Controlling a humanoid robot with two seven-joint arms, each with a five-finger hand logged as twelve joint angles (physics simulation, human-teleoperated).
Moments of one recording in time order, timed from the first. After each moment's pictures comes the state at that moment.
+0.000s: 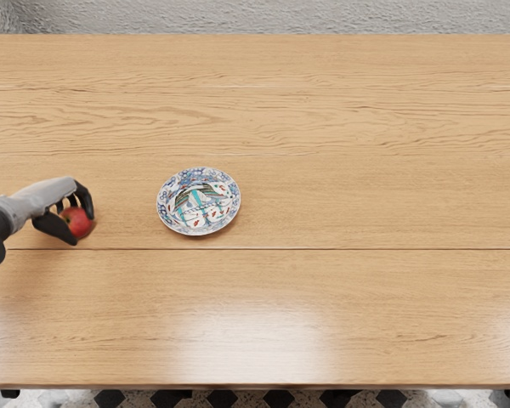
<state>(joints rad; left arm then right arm) -0.77 0.92 -0.23 -1.48 1.29 0.12 0.21 0.00 0.00 0.00 0.15 0.03 -0.15 -0.18</state>
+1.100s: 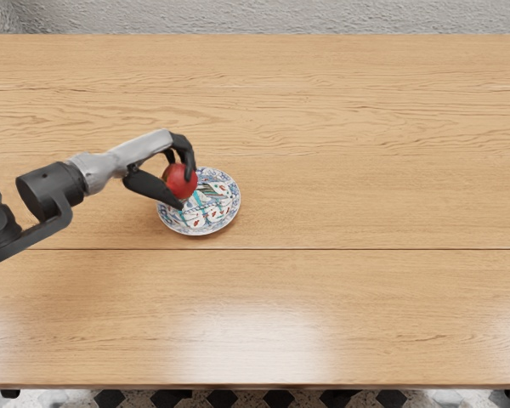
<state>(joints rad) -0.94 0.75 -0.23 -1.51 1.09 0.11 -0.12 0.00 0.00 0.00 0.15 0.03 -0.15 -0.18</state>
